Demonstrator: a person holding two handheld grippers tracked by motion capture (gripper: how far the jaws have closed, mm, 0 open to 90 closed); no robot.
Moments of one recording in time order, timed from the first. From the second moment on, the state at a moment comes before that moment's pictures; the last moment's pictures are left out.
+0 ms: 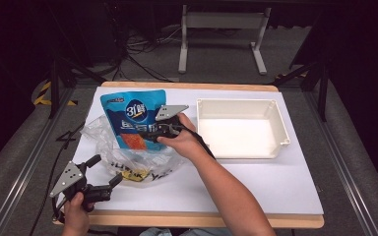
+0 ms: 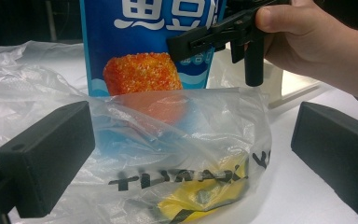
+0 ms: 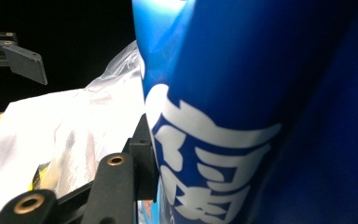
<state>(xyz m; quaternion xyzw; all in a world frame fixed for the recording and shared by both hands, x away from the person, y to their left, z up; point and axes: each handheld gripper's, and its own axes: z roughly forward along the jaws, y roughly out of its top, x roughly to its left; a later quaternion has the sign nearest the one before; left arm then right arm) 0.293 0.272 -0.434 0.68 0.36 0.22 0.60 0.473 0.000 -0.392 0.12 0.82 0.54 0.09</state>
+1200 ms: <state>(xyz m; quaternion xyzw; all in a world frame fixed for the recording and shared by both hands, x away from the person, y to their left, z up) 0.294 0.277 -0.435 0.68 0.37 0.22 0.60 0.467 0.004 -0.316 0.10 0.82 0.55 0.11</state>
